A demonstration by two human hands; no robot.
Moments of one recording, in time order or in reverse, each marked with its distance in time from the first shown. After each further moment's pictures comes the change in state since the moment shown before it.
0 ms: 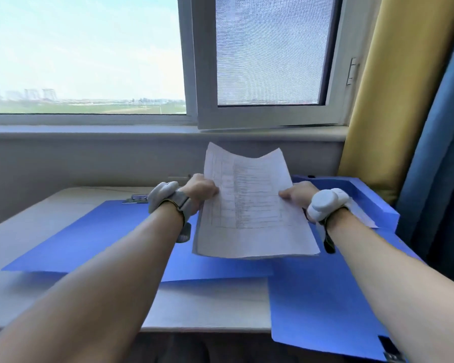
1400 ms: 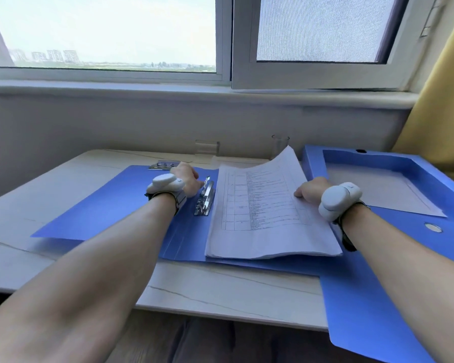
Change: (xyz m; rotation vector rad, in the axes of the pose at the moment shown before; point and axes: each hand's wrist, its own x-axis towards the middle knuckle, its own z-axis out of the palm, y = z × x) left_hand 0.042 -0.099 -0.060 0.652 0.255 -0.108; right_hand 0.027 0.015 0.080 -0.519 0.067 0.079
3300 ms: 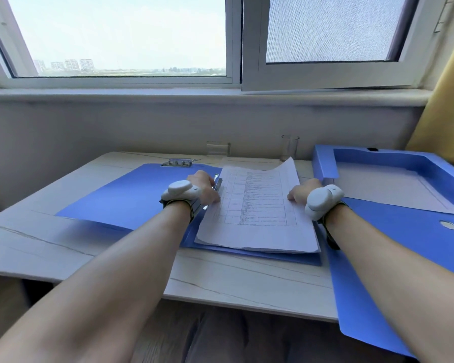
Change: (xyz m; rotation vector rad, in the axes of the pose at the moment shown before) left_hand -0.031 -0.001 -0.005 0.012 -0.174 0.010; right_hand -0.006 -0.009 0.032 0.251 -0.079 -0.064
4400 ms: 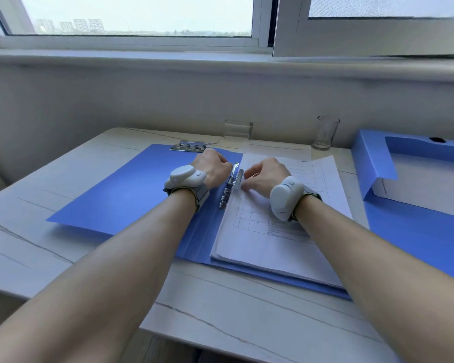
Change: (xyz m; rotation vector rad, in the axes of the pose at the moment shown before) left_hand 0.071 -0.026 0.007 -0.183 0.125 0.009; right_hand 0.029 -0.068 0.107 -0.160 -0.186 -0.344
